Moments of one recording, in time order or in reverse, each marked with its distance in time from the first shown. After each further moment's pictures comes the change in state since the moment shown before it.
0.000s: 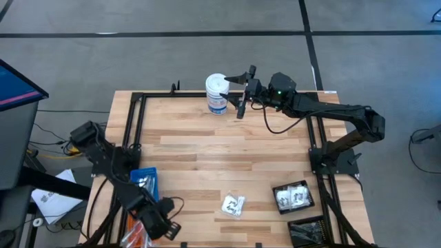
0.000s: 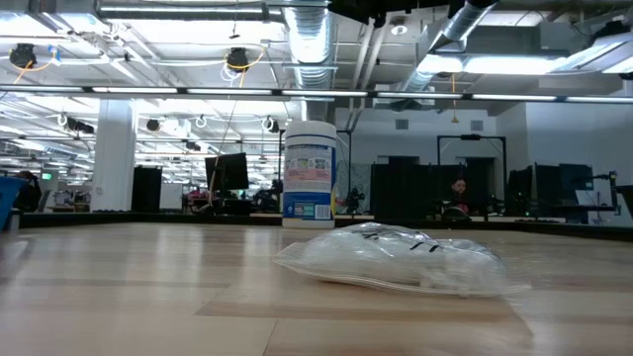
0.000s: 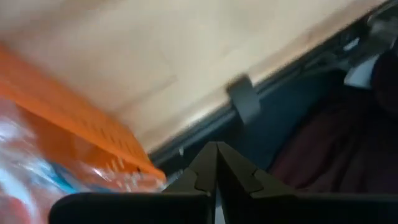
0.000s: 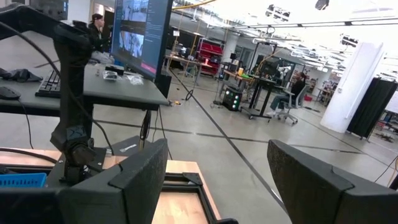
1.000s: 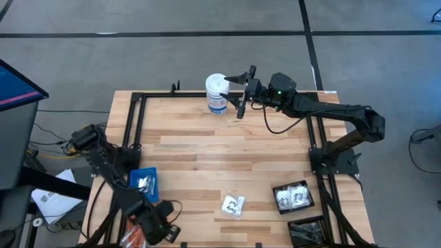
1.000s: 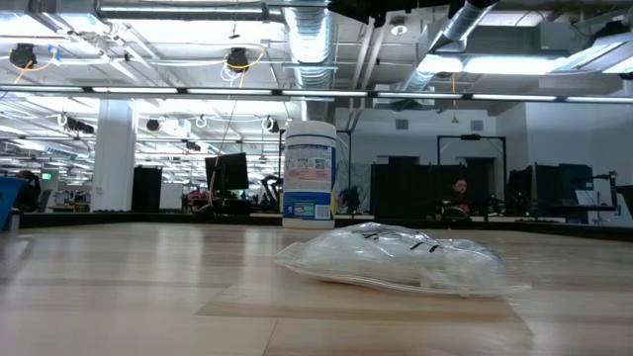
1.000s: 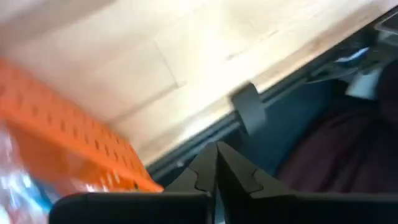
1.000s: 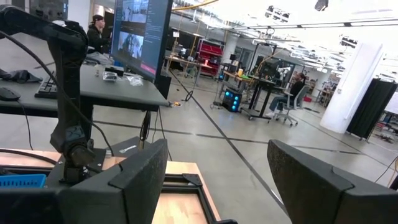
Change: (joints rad) left arm -0.040 0.046 0.001 0.034 -0.073 -0.049; right arm 0.000 0.000 0.000 0.004 0.000 0.000
